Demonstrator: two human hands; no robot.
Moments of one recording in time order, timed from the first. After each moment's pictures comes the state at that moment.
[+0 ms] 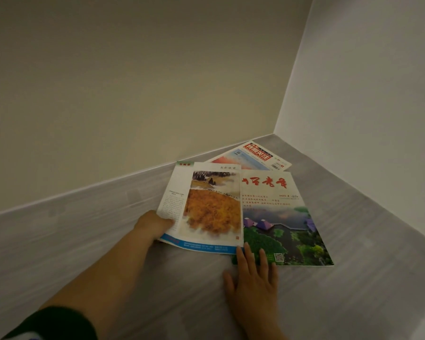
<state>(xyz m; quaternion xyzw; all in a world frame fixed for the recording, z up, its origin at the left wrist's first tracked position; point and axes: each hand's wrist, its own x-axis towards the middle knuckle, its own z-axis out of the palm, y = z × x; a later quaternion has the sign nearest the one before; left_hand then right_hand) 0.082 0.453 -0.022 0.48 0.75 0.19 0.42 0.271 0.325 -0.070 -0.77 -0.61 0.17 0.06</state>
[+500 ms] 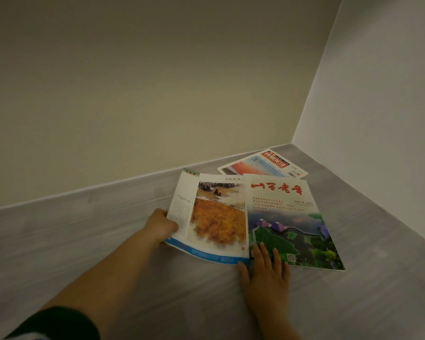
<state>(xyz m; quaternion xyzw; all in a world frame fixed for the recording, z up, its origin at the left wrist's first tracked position) 0.064 0.401 0.011 0.43 0.73 0.28 0.45 0.270 0.320 -0.061 -0.78 -0.60 0.15 0.10</state>
